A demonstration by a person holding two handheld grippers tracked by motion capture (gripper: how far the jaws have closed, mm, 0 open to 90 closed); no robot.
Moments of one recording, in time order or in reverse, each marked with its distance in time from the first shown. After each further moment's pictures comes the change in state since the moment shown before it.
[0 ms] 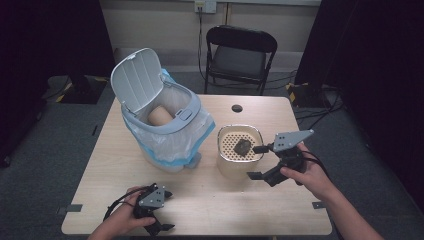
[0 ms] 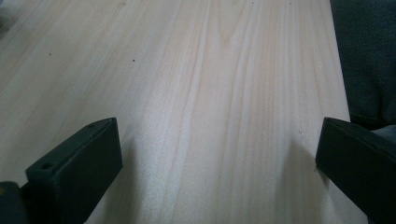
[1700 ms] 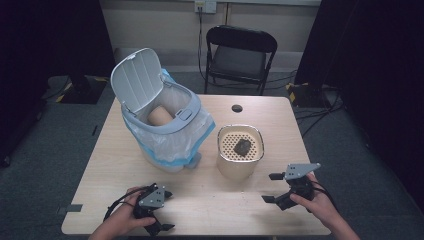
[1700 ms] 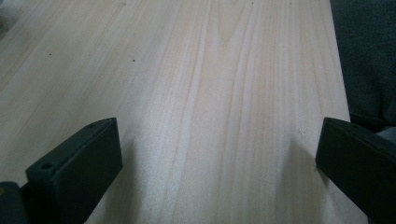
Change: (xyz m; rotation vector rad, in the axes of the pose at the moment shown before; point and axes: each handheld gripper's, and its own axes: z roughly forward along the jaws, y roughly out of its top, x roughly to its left) left arm 0.000 0.000 0.000 -0.001 0.000 -0.001; right arm 0.001 -0.124 0.009 0.086 -0.086 0.139
